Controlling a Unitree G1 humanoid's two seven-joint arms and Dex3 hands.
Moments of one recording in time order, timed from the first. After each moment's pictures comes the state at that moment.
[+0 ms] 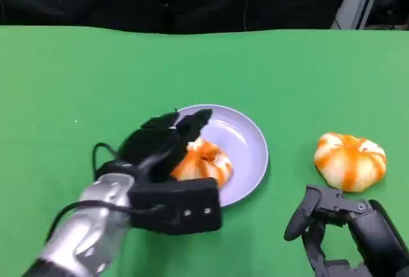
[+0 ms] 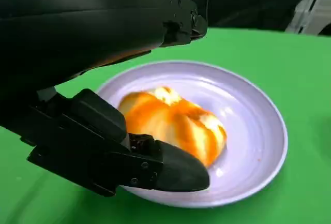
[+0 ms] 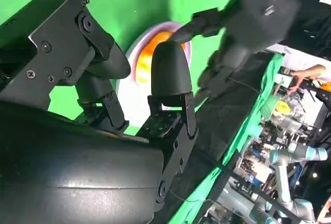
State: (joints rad) left arm -0.40 0.24 -0.44 0.32 0.69 -0.02 -0.03; right arm 0.28 -0.11 0.14 -0.18 -0.22 -0.36 0.06
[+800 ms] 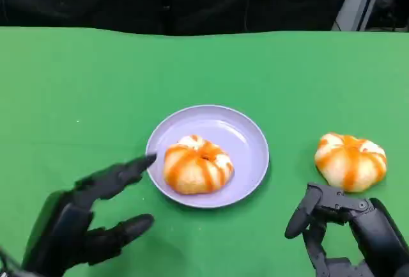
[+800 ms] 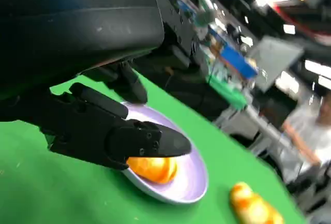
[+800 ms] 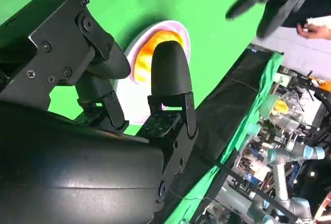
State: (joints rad) left arm 0.10 0.30 -0.09 0.23 0.30 -0.77 0.20; right arm 0.27 -0.11 0.14 -0.18 -0.23 -0.35 0.06
